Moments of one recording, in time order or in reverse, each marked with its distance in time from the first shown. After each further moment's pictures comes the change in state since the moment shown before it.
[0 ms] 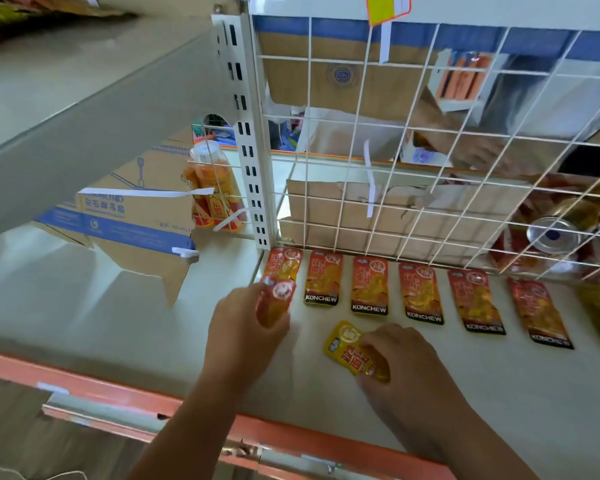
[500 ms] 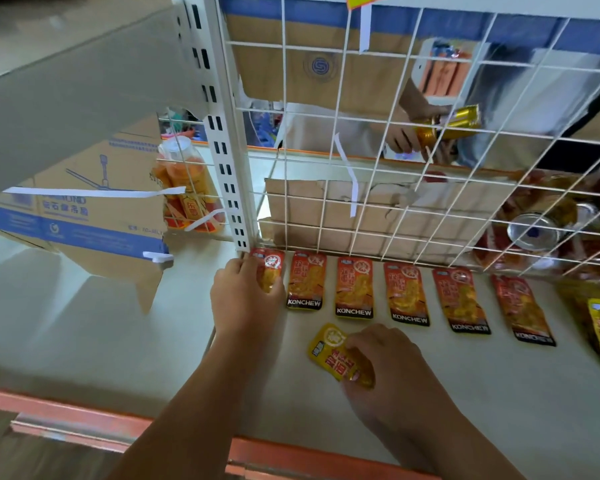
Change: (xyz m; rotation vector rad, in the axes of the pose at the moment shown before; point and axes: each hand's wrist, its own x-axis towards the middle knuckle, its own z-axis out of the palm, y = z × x) left_hand 0.057 0.012 0.057 0.014 0.162 -0.114; right_hand 0.010 0.009 0.010 0.000 0.007 -0.004
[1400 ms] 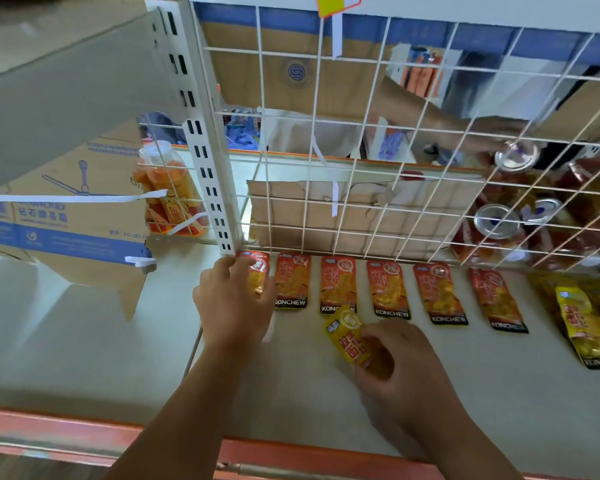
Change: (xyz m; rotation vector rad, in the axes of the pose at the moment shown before) left_hand -0.002 -0.004 -0.001 0.124 0.060 0.193; right_hand -0.020 0.008 -0.020 0.138 0.264 0.055
